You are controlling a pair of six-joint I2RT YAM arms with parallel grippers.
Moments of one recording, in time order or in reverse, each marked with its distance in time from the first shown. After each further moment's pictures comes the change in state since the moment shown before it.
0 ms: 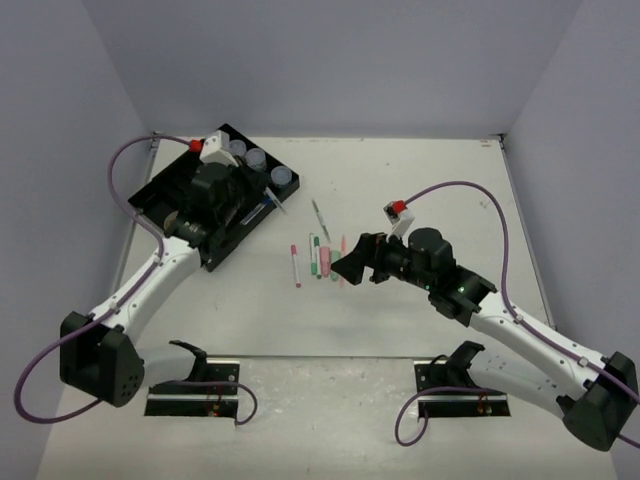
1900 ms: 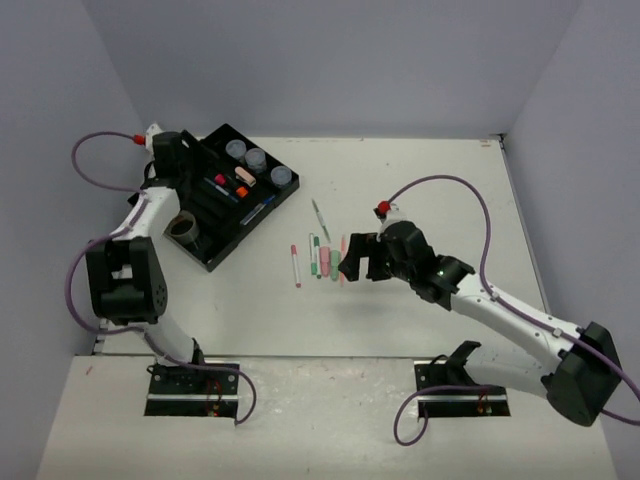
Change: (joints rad) left arm 0.439 0.461 0.269 -0.065 0.043 -0.139; right arm -0.008 0.167 0.061 -0.183 0.204 -0.069
